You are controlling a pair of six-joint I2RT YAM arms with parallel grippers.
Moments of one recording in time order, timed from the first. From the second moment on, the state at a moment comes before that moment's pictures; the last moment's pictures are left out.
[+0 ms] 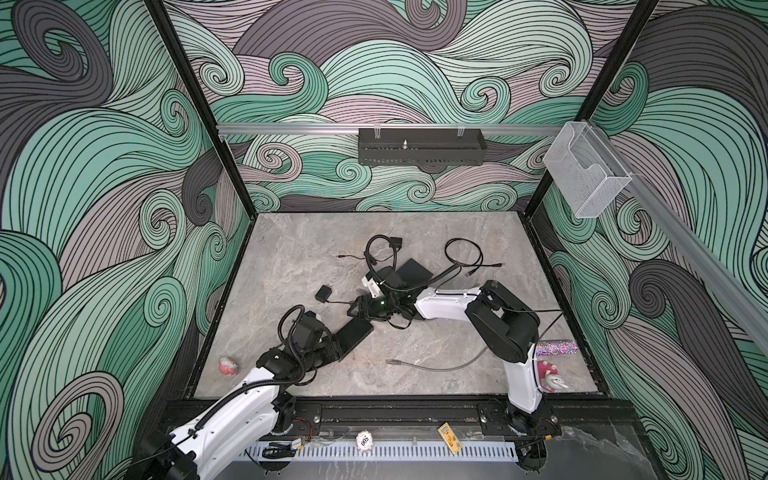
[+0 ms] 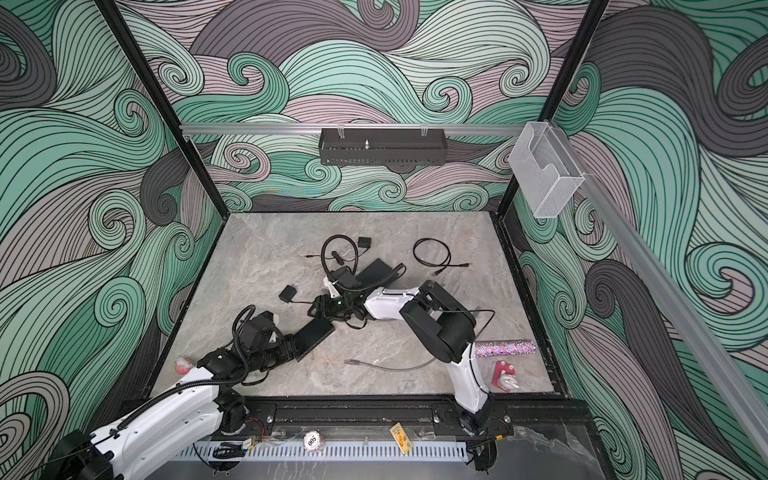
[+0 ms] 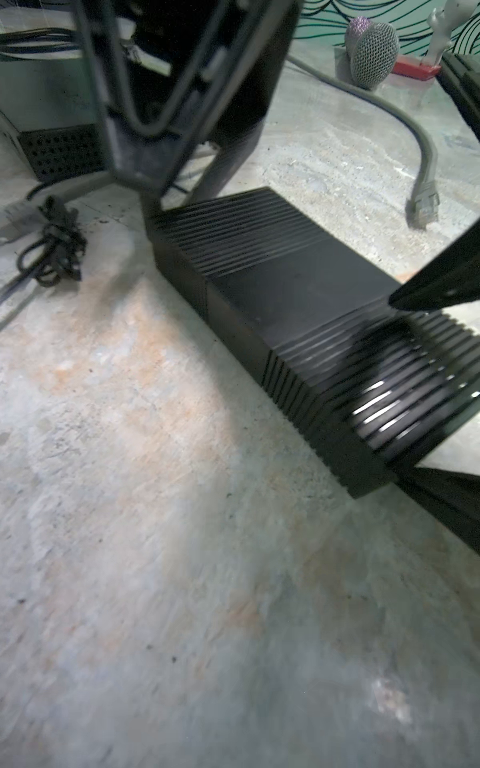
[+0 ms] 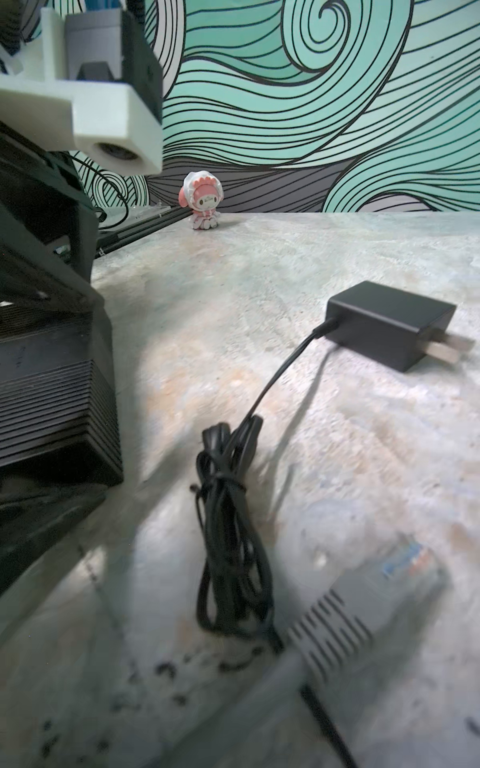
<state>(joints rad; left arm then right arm) -0.51 0.75 0.22 -0.39 0.12 -0.88 0.87 2.06 1.25 0.03 -0.46 0.79</state>
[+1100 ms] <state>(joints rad) -0.51 0.37 0.15 -0.59 0.24 -0.94 0.84 1.52 0.91 -0.21 -0.41 0.52</state>
